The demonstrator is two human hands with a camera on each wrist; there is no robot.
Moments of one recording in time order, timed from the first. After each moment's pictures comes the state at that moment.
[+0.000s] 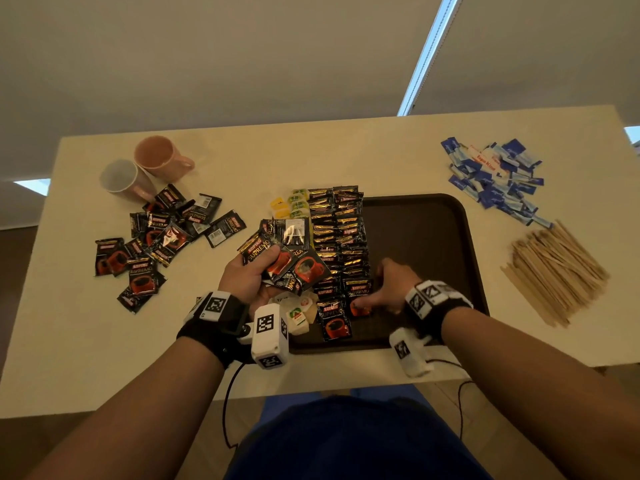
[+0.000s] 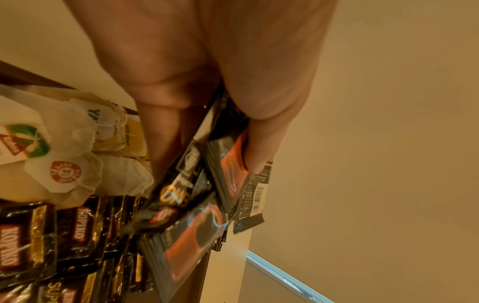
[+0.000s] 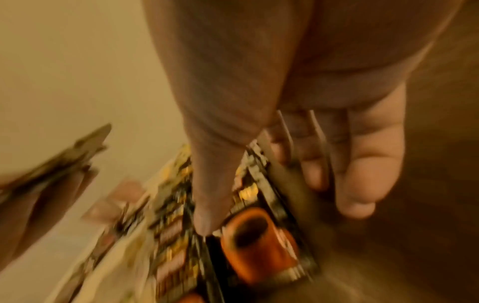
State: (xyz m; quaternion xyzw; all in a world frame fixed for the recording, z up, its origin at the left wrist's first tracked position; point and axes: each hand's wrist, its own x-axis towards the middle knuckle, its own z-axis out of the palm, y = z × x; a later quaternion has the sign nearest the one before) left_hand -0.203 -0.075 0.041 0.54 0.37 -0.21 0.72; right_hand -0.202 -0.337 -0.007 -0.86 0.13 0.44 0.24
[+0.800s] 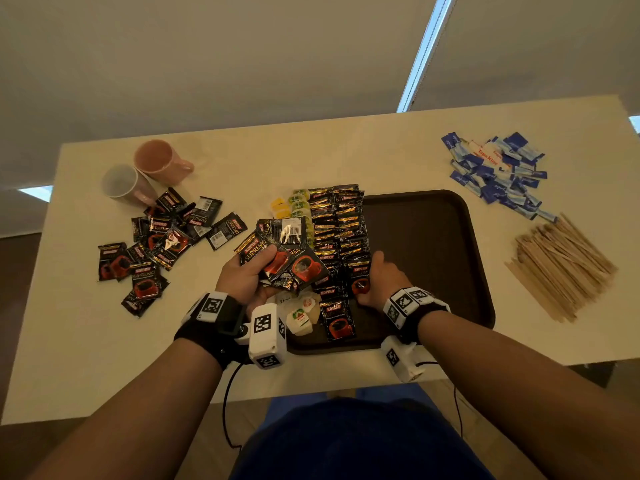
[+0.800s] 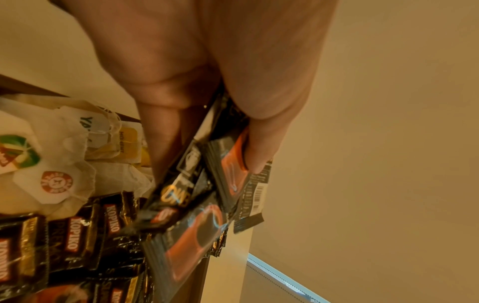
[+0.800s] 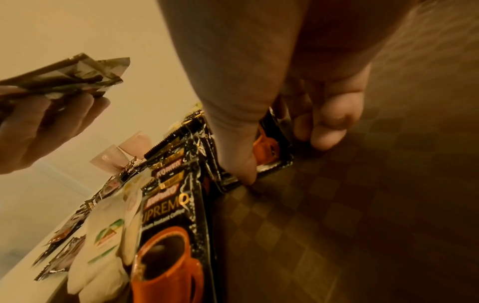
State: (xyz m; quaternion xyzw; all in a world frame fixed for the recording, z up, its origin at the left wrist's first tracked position) left_hand -0.199 -0.072 0.041 0.56 0.39 -0.19 0.71; right_hand -0.205 -0.313 -0.035 -0.92 0.09 0.34 0.19
